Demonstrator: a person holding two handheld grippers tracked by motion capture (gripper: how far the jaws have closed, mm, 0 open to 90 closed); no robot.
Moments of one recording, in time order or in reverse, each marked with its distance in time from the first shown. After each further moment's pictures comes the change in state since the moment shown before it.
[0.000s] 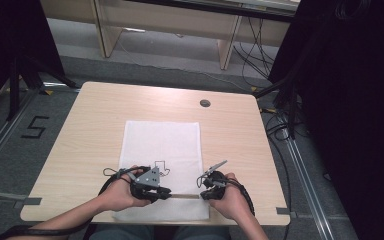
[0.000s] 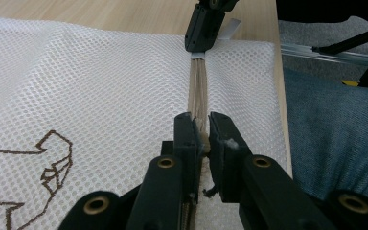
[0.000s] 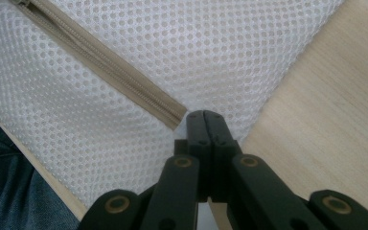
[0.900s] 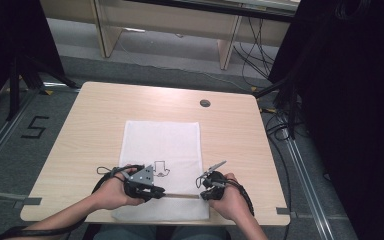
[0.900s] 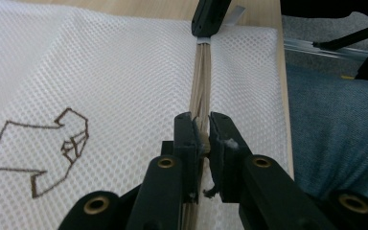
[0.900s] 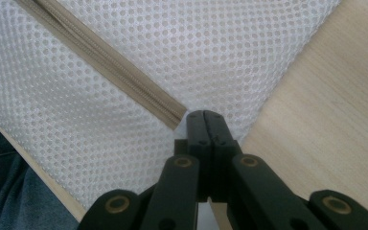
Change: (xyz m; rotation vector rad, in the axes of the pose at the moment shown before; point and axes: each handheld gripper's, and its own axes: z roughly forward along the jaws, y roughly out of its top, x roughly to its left) left arm 0.007 -0.009 -0.015 0.019 -0.005 -0.017; right arm 0.001 0.001 0.001 -0.008 -0.013 -0.024
